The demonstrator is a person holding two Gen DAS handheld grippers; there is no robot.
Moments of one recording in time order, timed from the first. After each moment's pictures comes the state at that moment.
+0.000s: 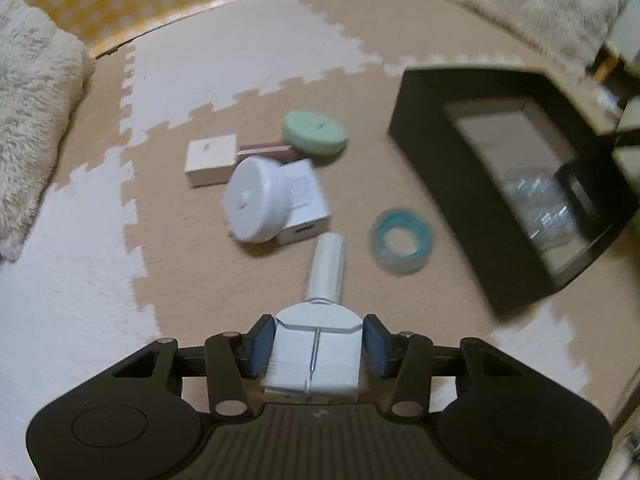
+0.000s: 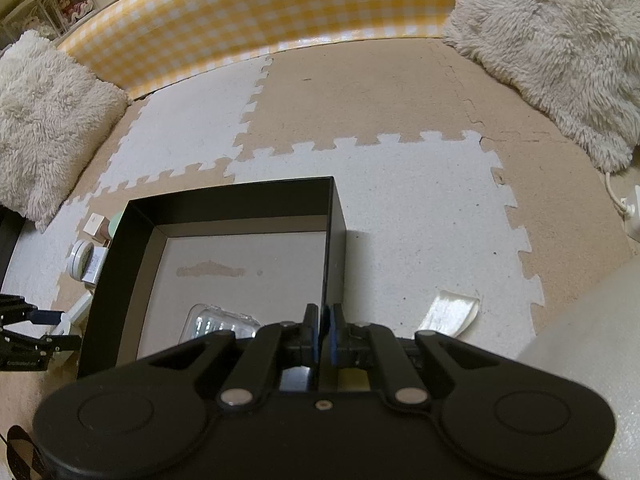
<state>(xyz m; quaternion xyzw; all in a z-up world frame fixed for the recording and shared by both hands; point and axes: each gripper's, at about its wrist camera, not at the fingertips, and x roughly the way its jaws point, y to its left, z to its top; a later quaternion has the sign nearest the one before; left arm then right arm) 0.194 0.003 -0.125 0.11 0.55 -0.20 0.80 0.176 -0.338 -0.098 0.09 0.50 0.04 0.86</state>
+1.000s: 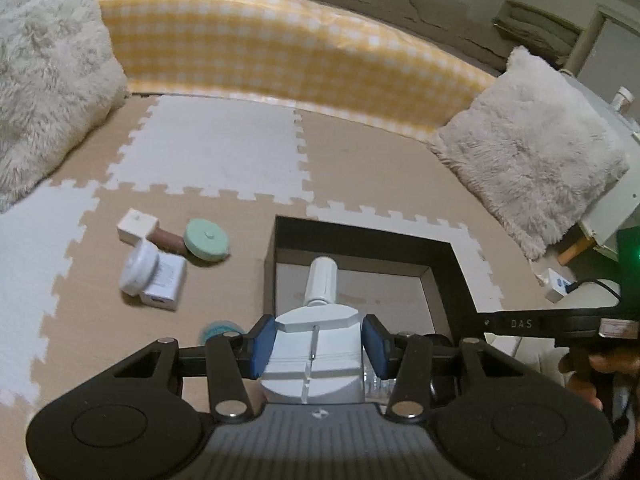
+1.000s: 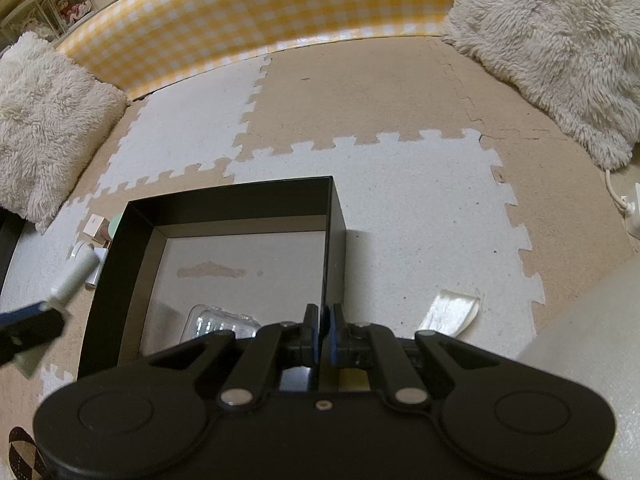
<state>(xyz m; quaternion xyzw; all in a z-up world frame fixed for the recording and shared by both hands) 0.144 -0.094 -0.061 -0.09 0.43 -0.13 0.89 0.176 -0.339 -0.097 0.10 0.50 0.04 0.86</state>
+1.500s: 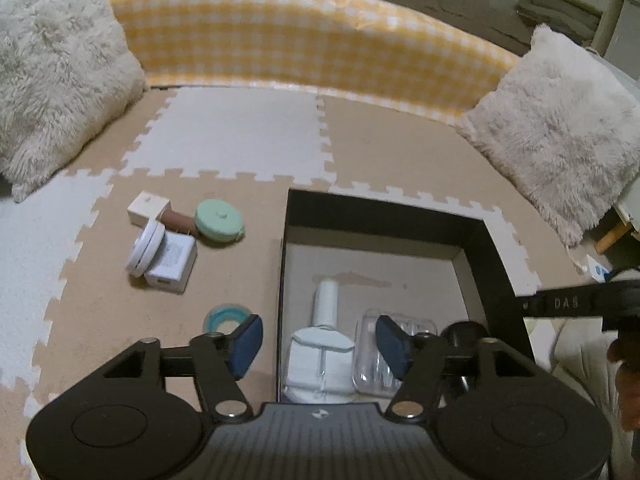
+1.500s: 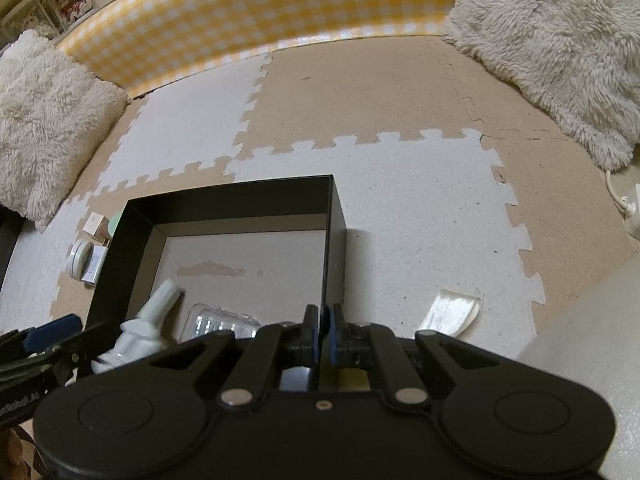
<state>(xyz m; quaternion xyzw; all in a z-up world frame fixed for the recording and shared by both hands) 0.141 -0.109 -0.086 -0.05 0.44 -0.09 0.89 0.177 -0.339 -0.098 0.09 0.50 0.04 0.86</state>
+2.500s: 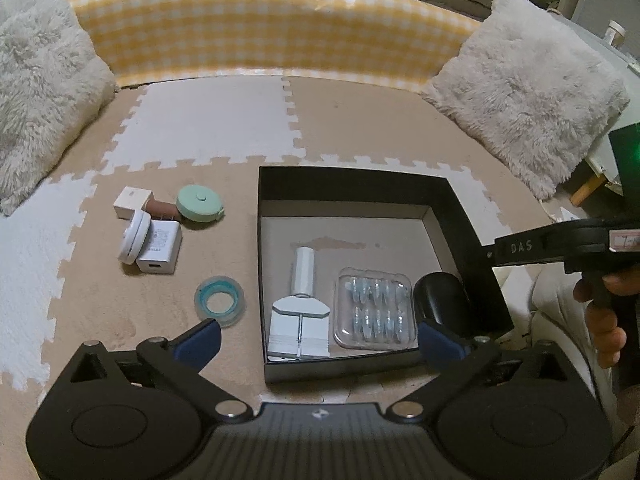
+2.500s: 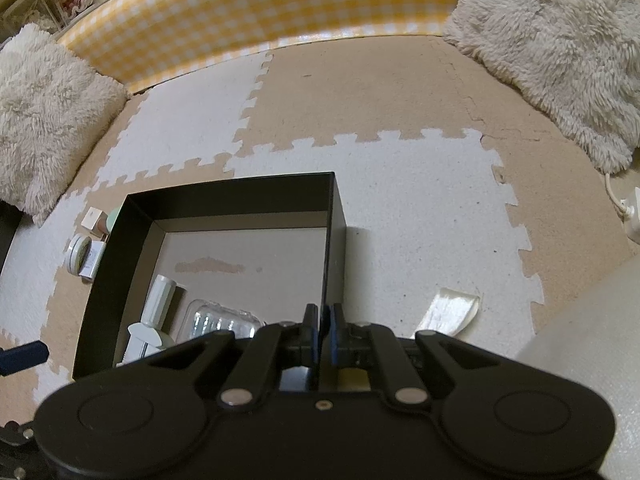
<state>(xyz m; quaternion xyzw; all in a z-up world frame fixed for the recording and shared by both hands) 0.120 -0.115 -0.072 -0.02 0.46 -0.13 0.88 0.176 -0.337 -0.099 0.08 0.50 0.04 0.86</state>
